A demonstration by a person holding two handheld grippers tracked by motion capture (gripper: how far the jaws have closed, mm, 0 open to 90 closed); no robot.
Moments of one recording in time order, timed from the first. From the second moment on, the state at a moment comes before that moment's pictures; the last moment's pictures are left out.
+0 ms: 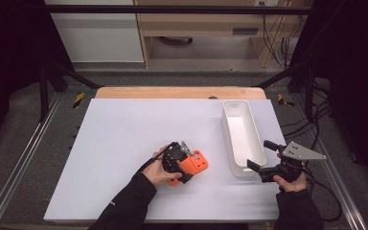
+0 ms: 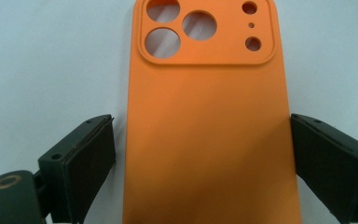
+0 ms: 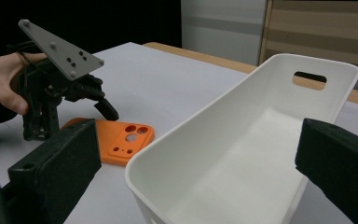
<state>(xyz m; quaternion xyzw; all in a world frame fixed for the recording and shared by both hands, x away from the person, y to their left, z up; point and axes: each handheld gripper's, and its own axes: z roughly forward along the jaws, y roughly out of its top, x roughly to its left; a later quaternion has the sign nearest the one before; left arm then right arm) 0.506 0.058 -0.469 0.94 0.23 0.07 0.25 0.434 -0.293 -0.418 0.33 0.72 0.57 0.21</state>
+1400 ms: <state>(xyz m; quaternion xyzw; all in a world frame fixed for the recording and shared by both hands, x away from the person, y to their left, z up) 0.498 0.075 -0.448 0.93 0.22 0.07 0.28 0.433 -0.293 -0.418 0.33 0.72 0.57 0.21</state>
